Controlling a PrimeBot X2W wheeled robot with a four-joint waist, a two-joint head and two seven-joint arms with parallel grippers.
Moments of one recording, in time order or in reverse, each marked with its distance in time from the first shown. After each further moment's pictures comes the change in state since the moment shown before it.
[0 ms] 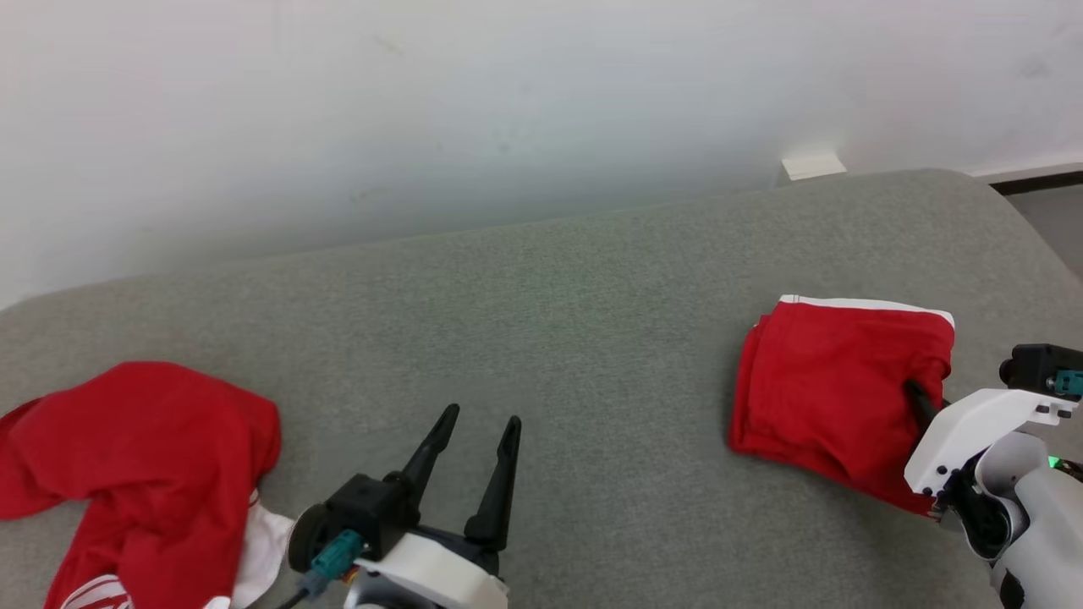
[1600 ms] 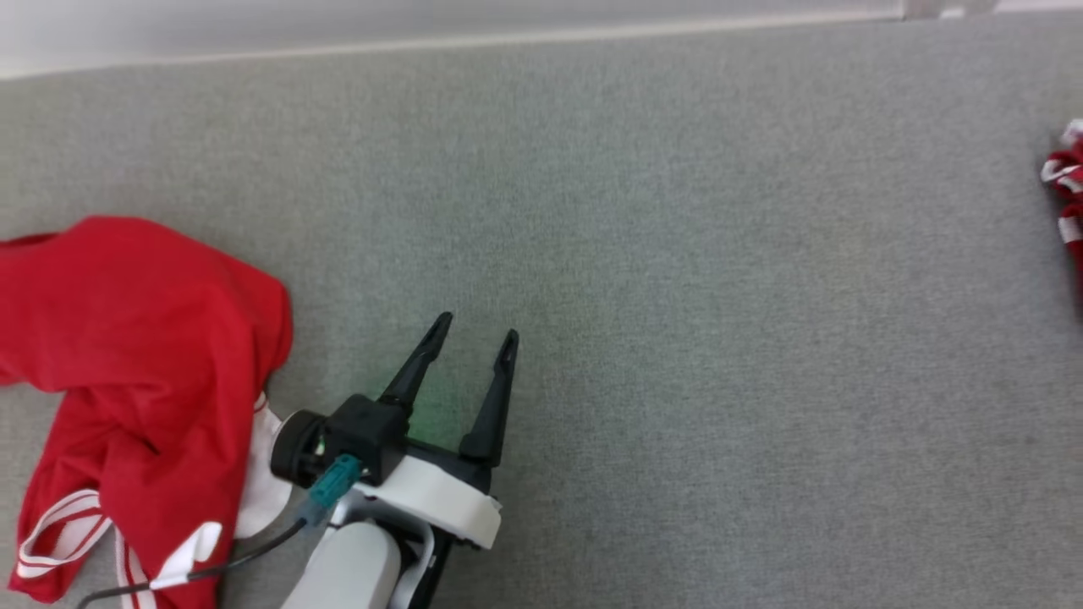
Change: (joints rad) left arm -0.173 0.030 -0.022 0.007 0.069 0.040 0.000; right arm -0.442 -0.425 0.409 0.218 -0.216 0.002 -0.276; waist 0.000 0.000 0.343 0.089
